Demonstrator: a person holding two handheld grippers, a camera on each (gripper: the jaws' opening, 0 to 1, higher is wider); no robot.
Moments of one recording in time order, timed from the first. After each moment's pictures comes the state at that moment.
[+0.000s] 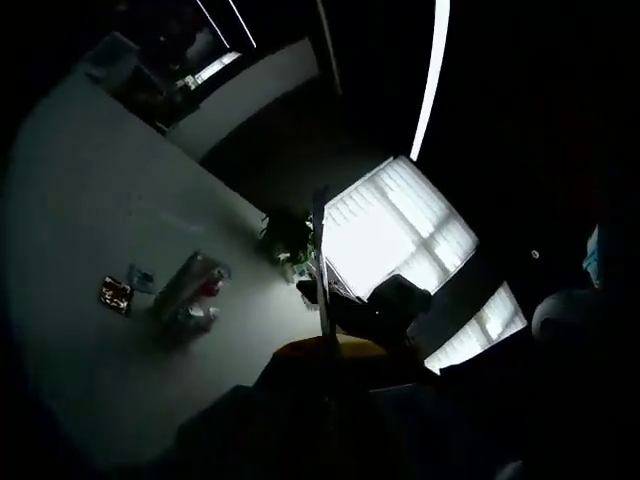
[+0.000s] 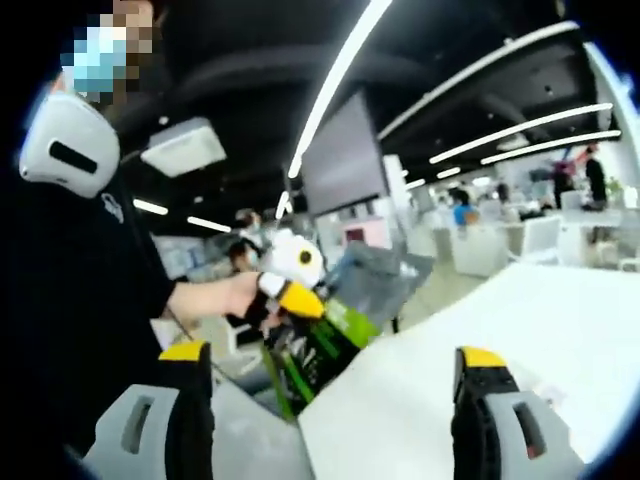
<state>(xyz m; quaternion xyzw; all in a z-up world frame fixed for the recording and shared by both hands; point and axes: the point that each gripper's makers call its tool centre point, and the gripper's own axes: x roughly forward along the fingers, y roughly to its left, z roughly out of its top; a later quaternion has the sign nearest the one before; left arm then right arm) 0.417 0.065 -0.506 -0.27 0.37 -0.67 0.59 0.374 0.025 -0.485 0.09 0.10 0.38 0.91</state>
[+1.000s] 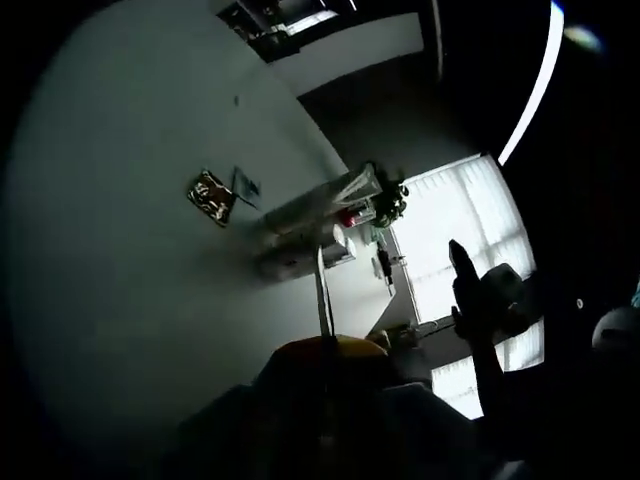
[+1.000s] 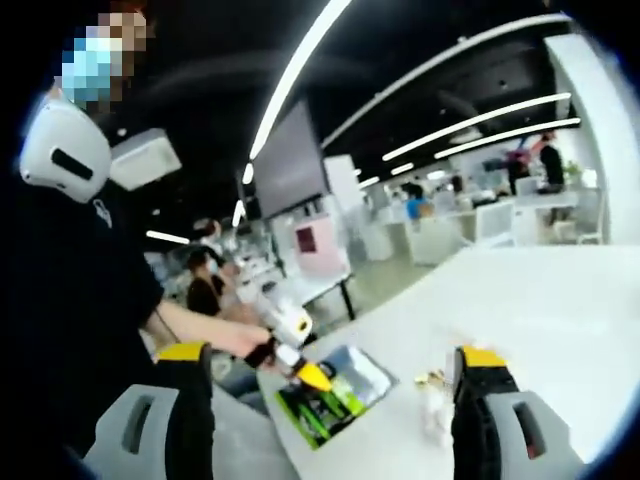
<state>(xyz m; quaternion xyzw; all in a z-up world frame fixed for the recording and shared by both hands) 0.442 0.057 -0.681 -0.26 0.53 -0.55 0.59 0.364 -0.054 -0.508 0.12 0.12 0.28 0.95</state>
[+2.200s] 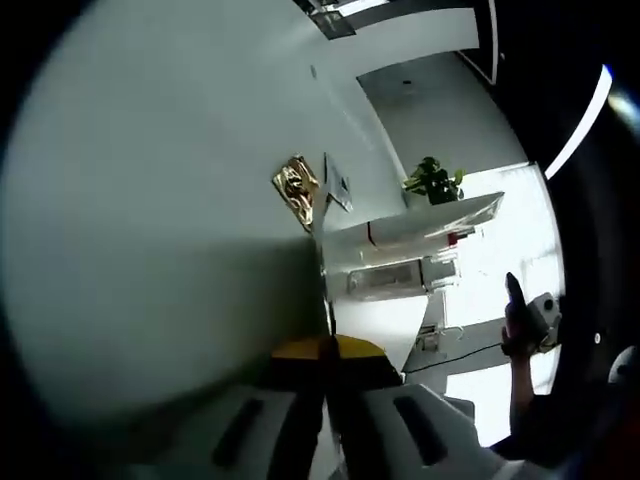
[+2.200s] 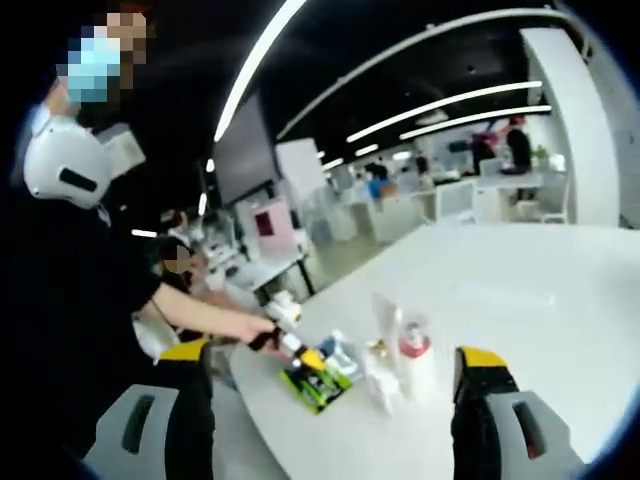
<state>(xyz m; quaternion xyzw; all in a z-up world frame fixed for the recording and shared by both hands) 0.496 0.032 -0.765 -0.23 0.60 -0.49 0.59 0.355 -0.119 -0.533 0.12 0.17 0.22 0.95</state>
